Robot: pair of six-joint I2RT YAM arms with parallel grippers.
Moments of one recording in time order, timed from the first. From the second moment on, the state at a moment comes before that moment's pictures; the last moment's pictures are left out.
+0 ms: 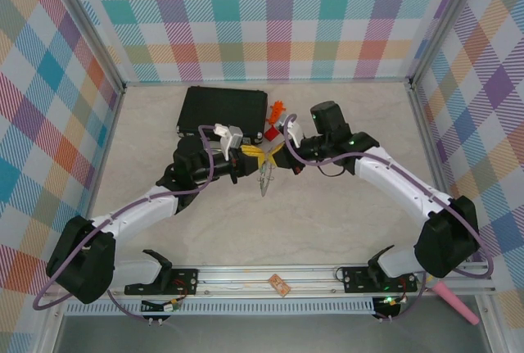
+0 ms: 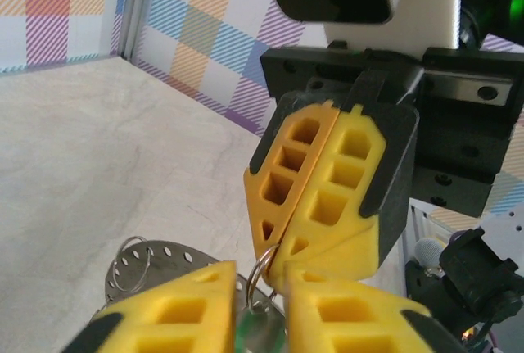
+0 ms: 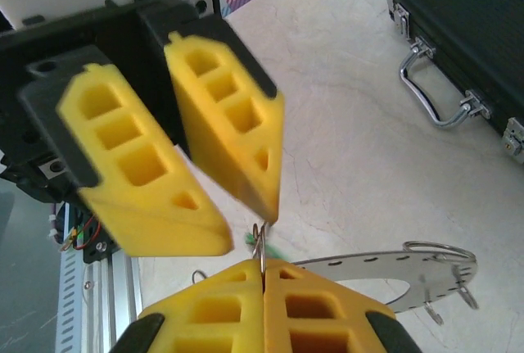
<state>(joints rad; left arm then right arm) -0.52 1.24 0.66 0.49 0.70 -0.32 0.57 1.40 1.15 -0.44 -0.74 -0.10</state>
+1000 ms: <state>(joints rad) -0.43 1.21 0.62 0.88 0.68 -0.65 0.56 1.34 0.85 0.57 -0.69 0.22</state>
